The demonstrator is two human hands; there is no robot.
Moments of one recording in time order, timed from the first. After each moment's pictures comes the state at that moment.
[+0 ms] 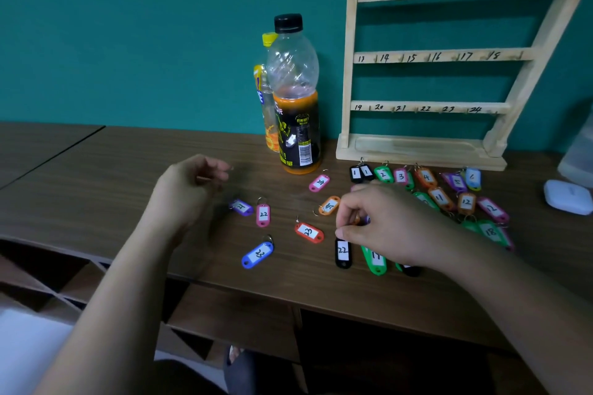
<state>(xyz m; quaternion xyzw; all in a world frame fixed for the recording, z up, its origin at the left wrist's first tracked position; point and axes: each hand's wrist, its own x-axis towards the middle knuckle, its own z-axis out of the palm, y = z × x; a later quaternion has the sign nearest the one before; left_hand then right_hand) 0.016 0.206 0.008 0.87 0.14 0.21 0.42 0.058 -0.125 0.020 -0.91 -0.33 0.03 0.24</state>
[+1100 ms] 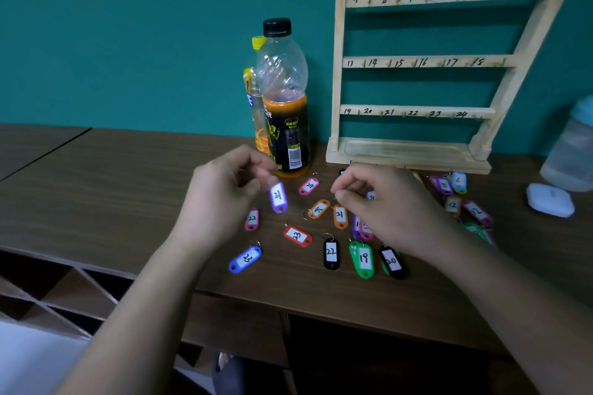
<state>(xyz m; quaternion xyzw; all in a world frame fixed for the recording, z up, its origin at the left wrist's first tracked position) 0.006 0.121 0.037 0.89 0.01 0.24 0.39 0.061 -0.132 0.032 -0.89 -0.27 -0.05 0.37</state>
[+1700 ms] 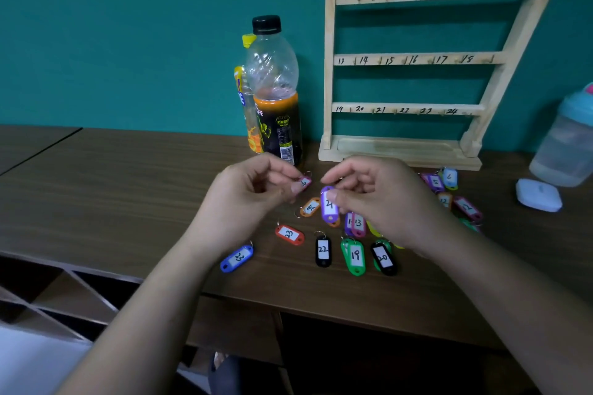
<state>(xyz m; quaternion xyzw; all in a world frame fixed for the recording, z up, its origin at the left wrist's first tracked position) 0.008 0.093 0.034 0.84 -0.06 0.14 0.52 0.060 -0.140 0.037 -0.84 -0.26 0.01 0.48</state>
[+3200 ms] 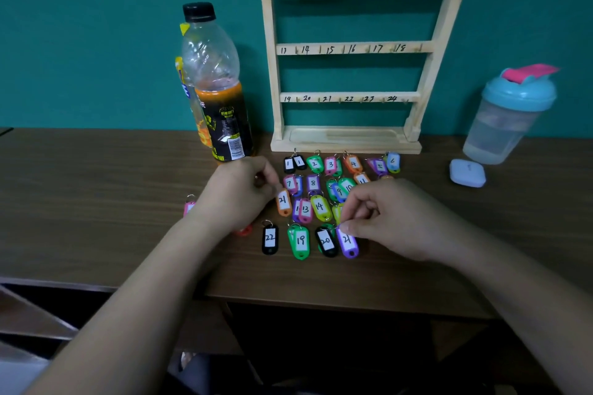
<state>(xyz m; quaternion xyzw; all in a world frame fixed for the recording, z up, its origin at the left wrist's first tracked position) 0.053 0.043 0.013 0.96 -0.02 0.11 0.26 0.048 -0.229 0.020 -0.92 -0.21 0.09 0.32</state>
